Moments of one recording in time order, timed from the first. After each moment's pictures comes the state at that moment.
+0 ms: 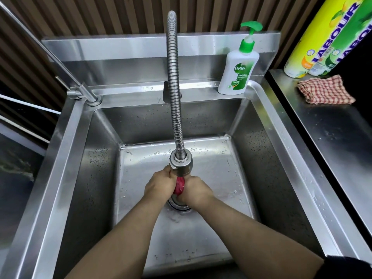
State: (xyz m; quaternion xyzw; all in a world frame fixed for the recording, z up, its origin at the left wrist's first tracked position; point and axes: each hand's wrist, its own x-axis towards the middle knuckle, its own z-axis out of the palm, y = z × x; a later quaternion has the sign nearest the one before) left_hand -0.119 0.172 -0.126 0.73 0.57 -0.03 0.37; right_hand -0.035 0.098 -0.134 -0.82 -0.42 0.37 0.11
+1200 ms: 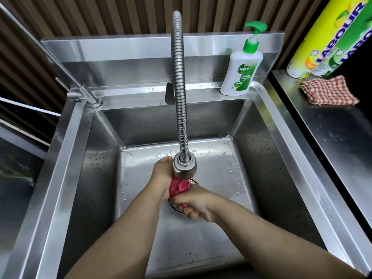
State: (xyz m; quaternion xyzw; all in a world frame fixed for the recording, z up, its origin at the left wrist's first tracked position) left_hand -0.099 0.186 -0.114 0.32 0.52 0.20 0.77; right_hand -0.043 0.087 -0.103 -0.62 -0.16 0.69 0.33
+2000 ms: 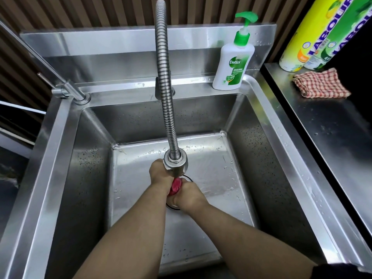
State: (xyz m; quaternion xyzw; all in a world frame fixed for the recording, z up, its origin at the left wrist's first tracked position) left_hand -0.089 0.177 -0.128 0.49 0.60 0.19 0.61; right_hand -0.049 0.095 -0.148 -0.82 -0.35 0.42 0.20
